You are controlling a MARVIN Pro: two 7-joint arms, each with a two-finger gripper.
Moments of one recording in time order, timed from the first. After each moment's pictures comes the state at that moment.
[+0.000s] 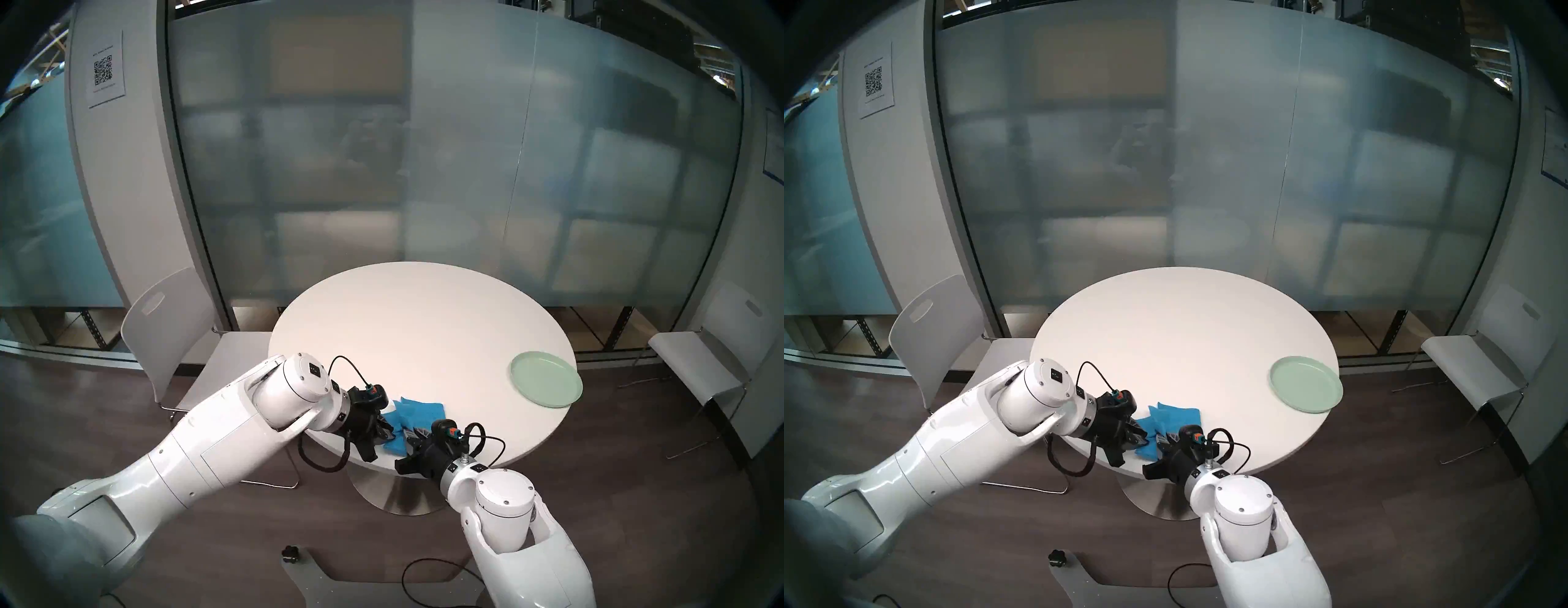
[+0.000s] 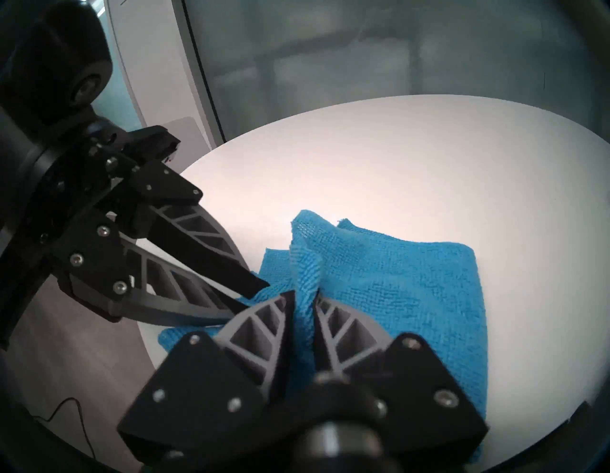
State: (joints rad) left arm 1.15 -0.97 -0.82 -1.62 -0.08 0.64 -0.81; right arm -1.86 -1.50 1.32 -1.78 0.04 0.37 0.21
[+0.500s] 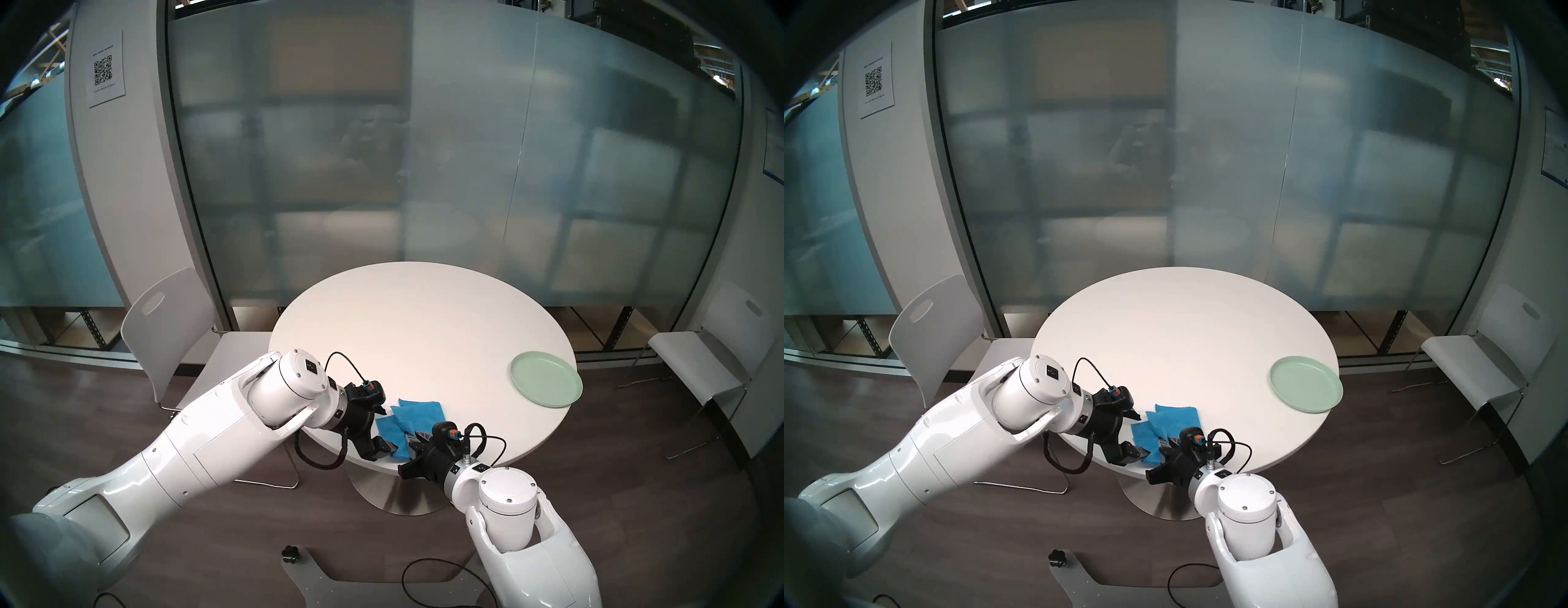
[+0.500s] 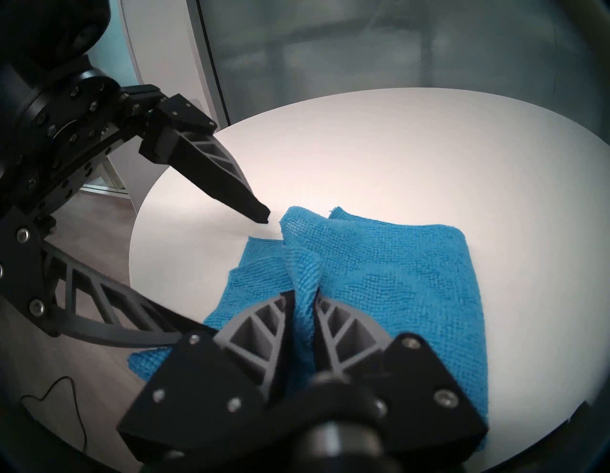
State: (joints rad) left arm 1.15 -0.95 -0.84 -1.65 -0.09 0.66 -0.79; right arm -1.86 -1.47 1.33 -1.79 0.03 0.39 0.25
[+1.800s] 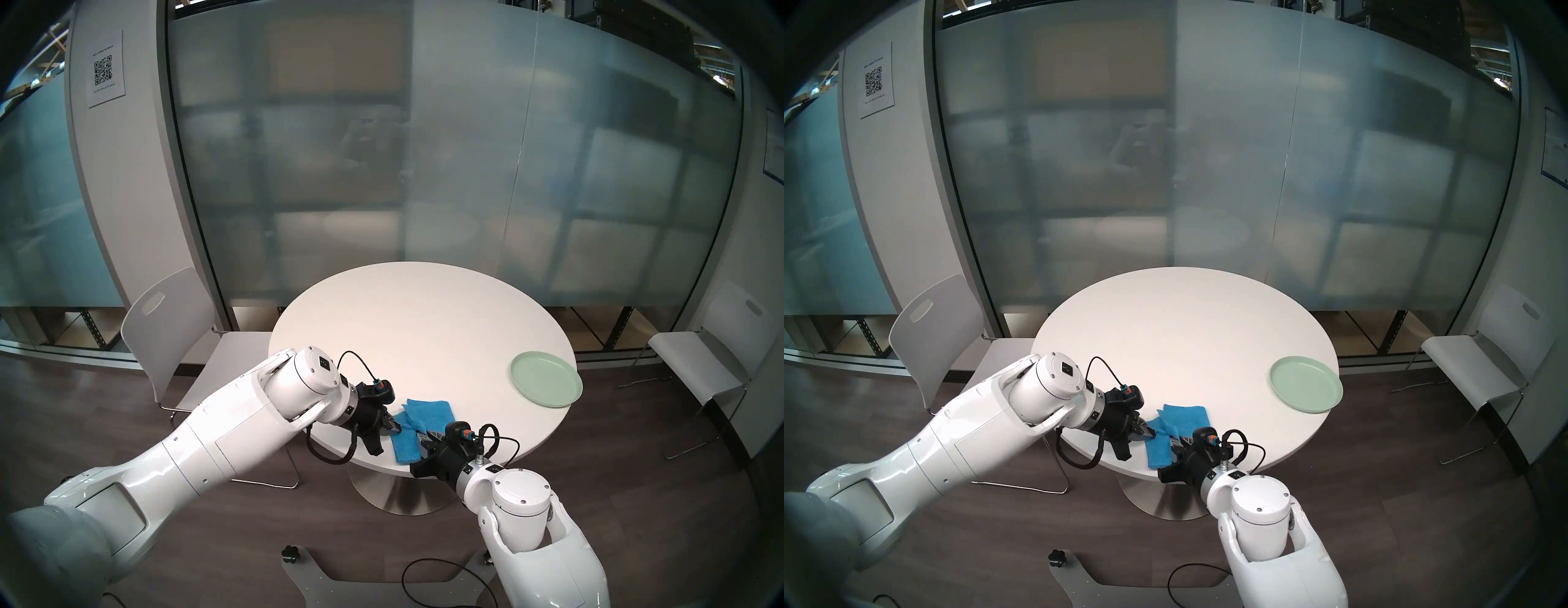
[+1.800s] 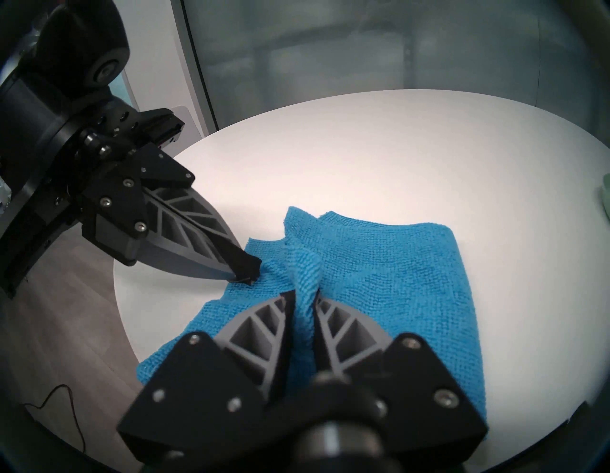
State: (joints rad) left arm 1.07 -1.02 -0.76 -1.51 -0.08 0.60 -0.83; right arm -1.88 -1.47 1.37 -1.81 0.04 0.38 0.25
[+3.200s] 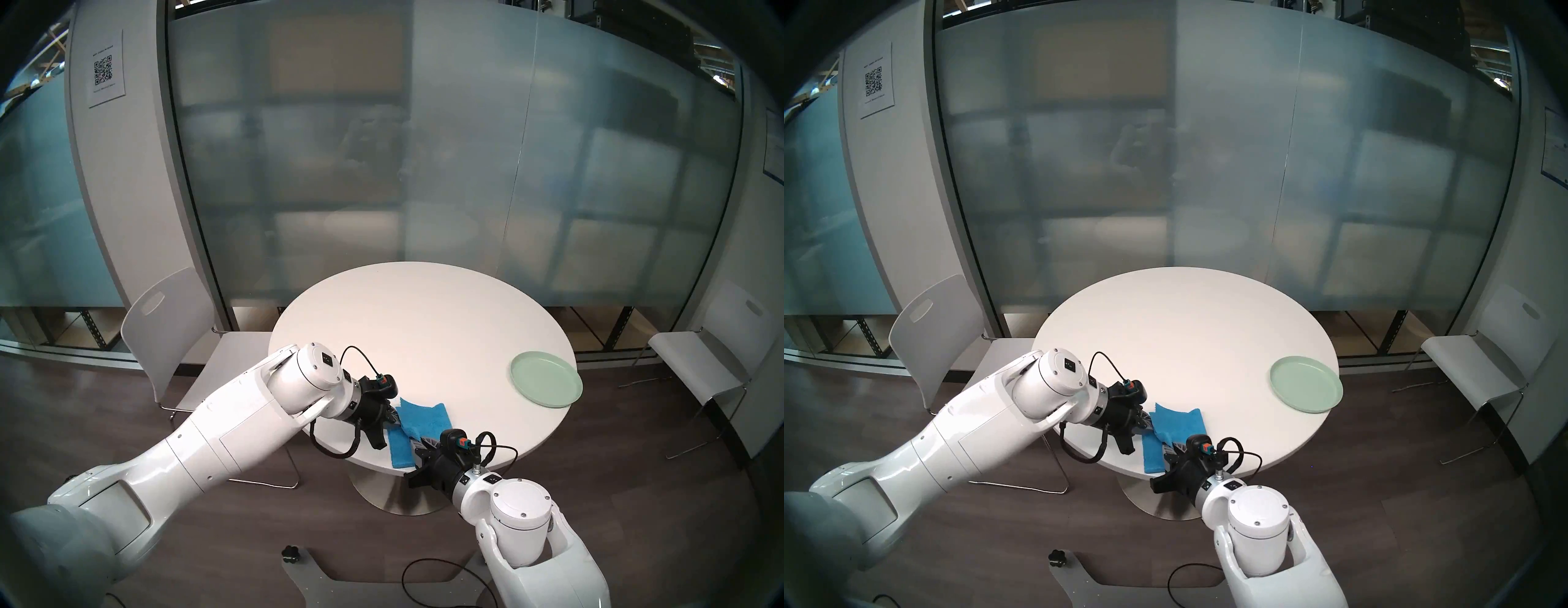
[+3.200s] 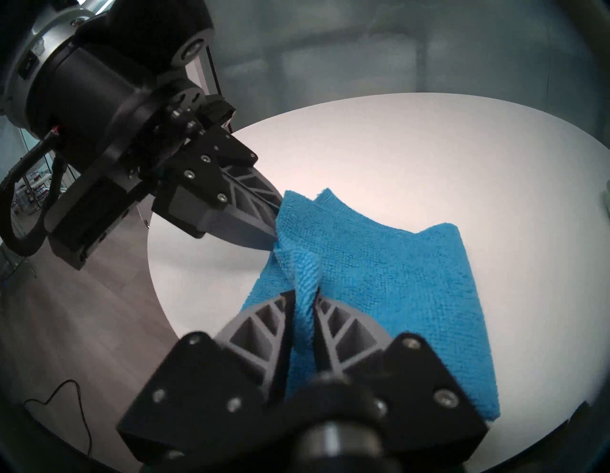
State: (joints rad) left arm 1.07 -1.02 -0.78 -1.53 -0.07 0.59 -0.82; right arm -1.93 -1.47 1.34 -1.86 0.02 0.38 0.25
